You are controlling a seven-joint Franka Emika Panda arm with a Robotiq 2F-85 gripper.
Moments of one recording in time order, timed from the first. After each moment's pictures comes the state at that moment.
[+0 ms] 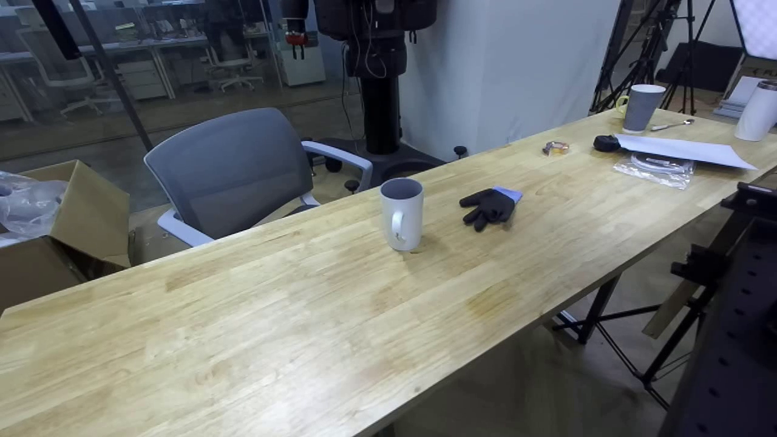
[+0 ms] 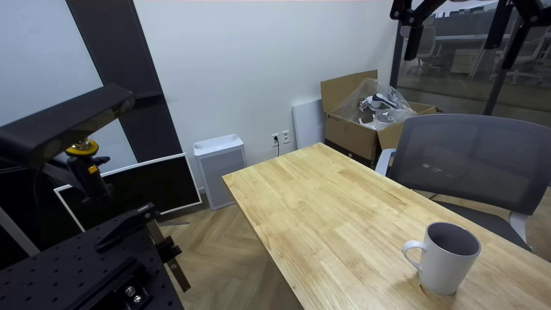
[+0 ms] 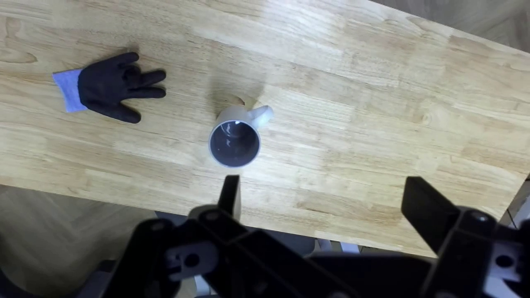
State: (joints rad) arm -0.10 -0.05 -0.13 -2.29 0.10 2.28 -0.33
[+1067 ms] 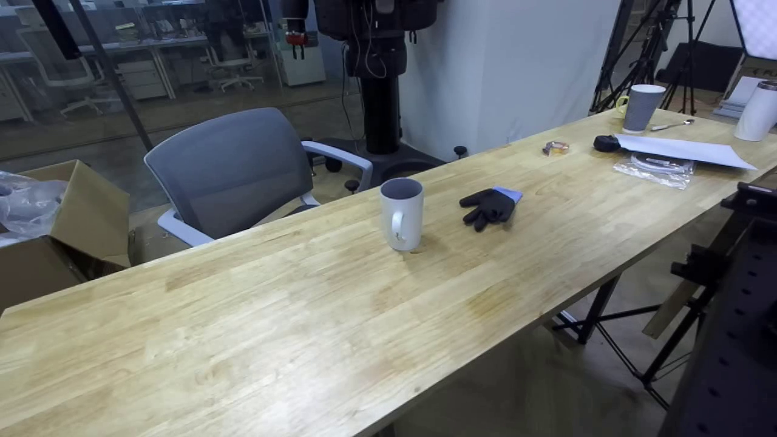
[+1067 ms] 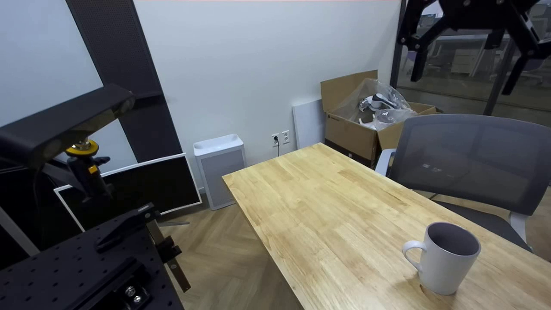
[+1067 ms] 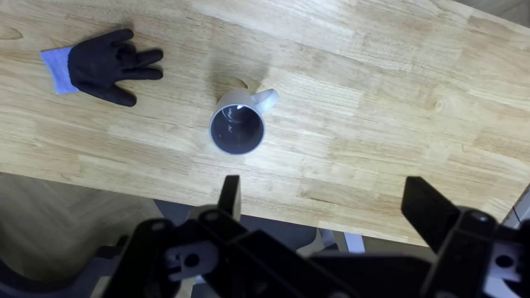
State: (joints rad) arm -0.10 0.03 -0.13 -2.30 0.15 2.40 -0.38
